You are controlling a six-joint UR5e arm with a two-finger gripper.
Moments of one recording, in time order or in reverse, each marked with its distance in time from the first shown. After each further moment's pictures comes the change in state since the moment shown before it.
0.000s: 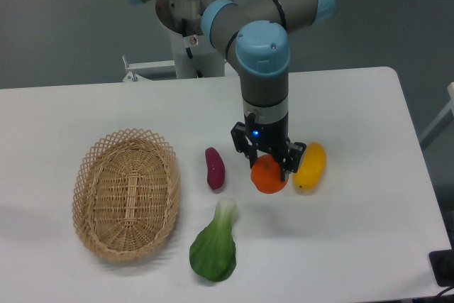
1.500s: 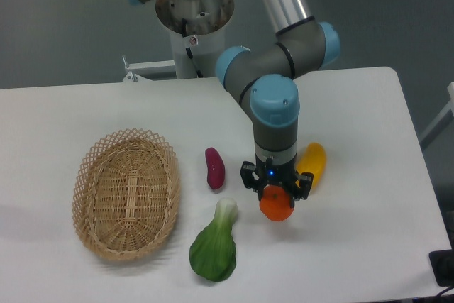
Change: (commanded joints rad) arm 0.005 -0.225 0.023 0.140 0.015 -0.233
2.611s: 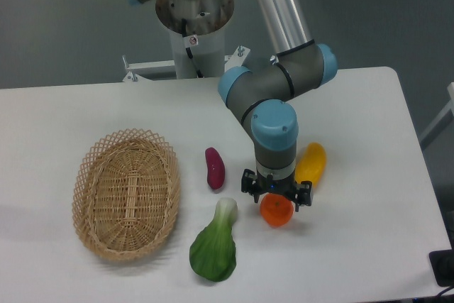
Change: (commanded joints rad) arm 0.000 0.003 0.046 -0.005 0.031 0.014
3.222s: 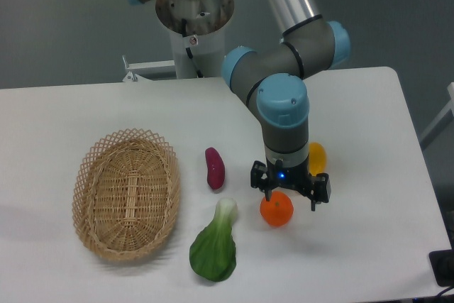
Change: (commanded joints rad) arm 0.026 0.078 0.083 -0.185 0.006 0.190
